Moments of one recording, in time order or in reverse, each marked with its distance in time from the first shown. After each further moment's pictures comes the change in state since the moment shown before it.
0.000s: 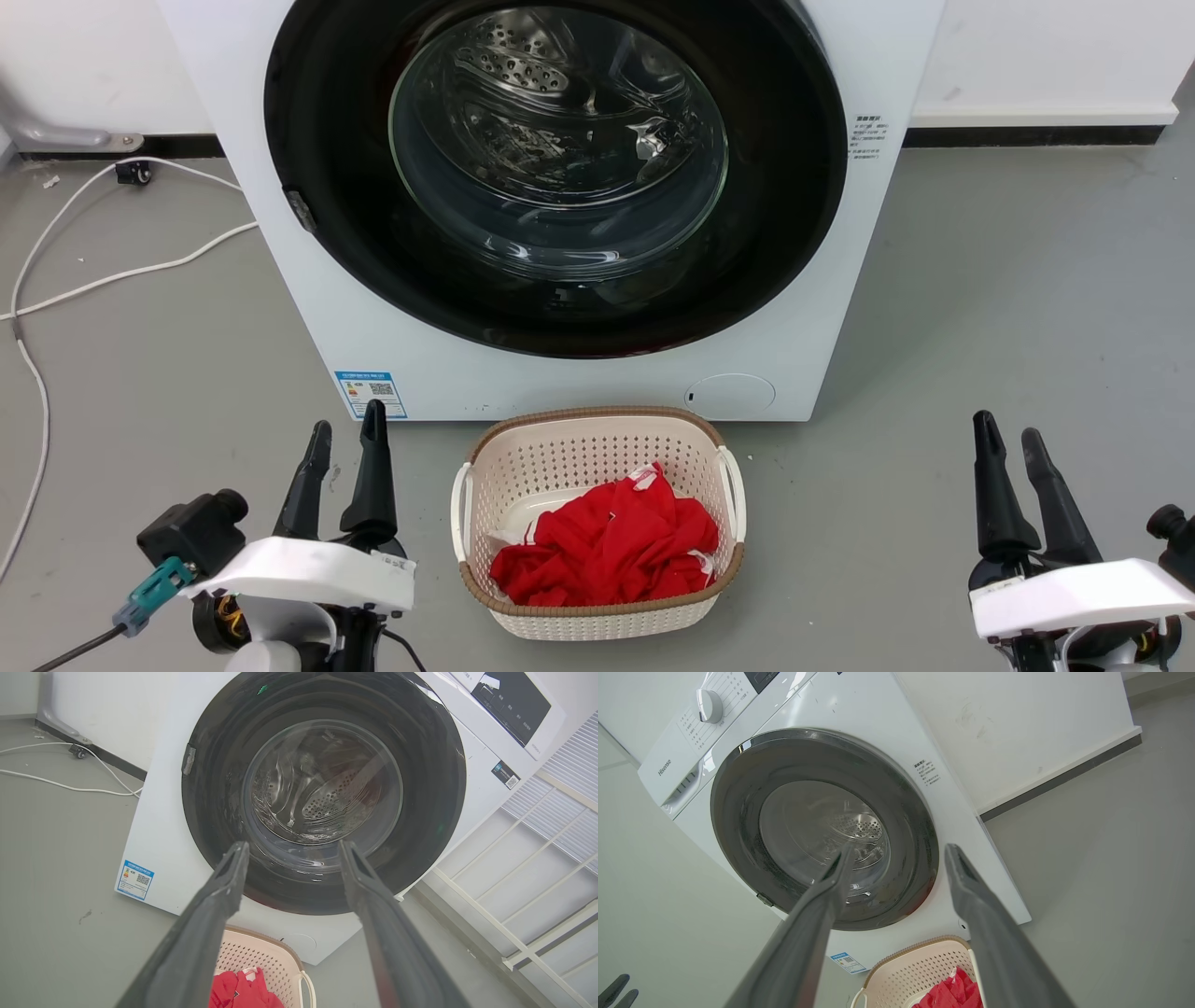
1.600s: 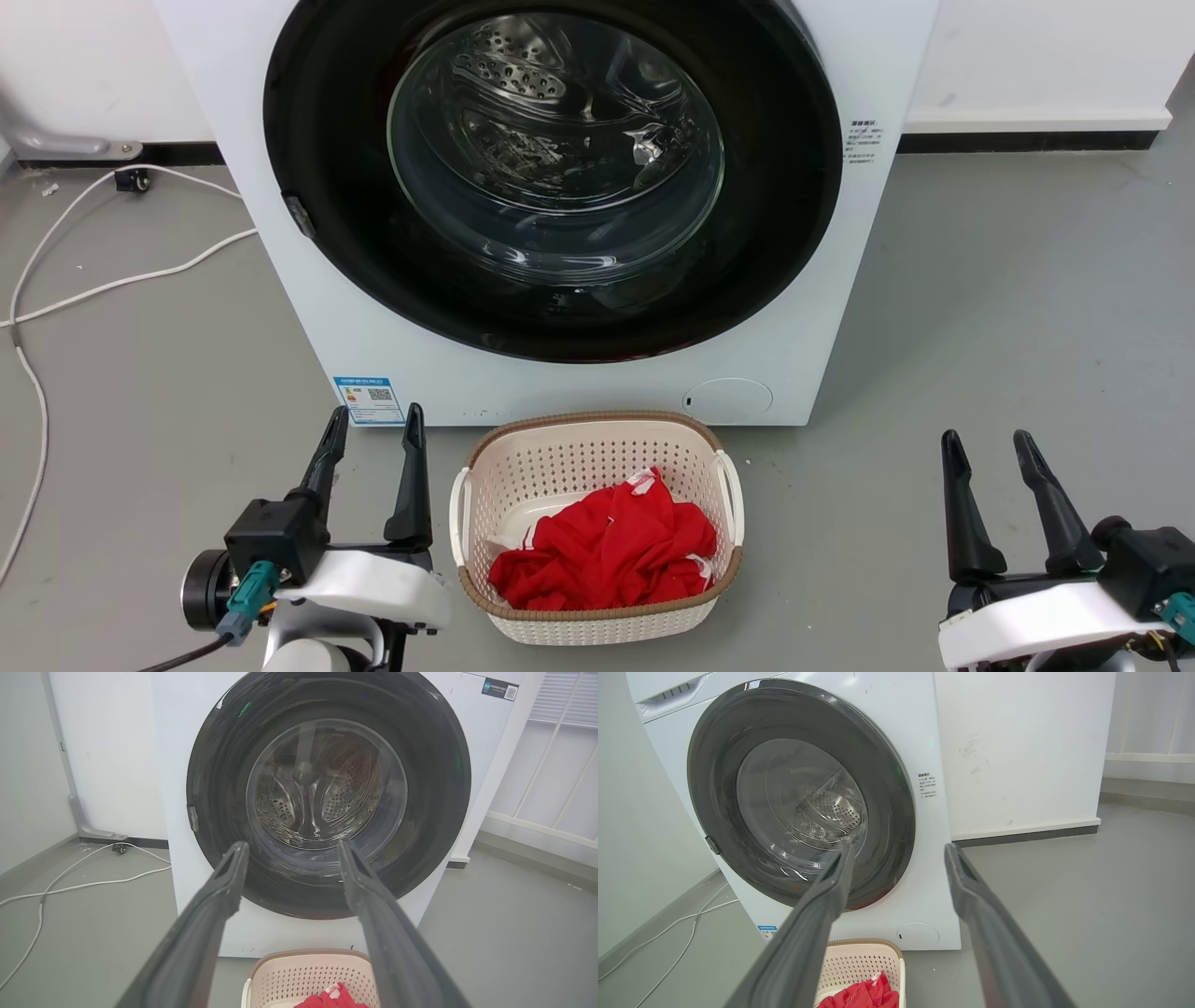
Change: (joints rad) left arm -0.001 -0.001 -0.046 0.015 0.438 0.031 -0.104; right arm 0.035 0.001 0.022 -0.022 -0.411 0.000 -0.070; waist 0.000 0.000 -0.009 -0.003
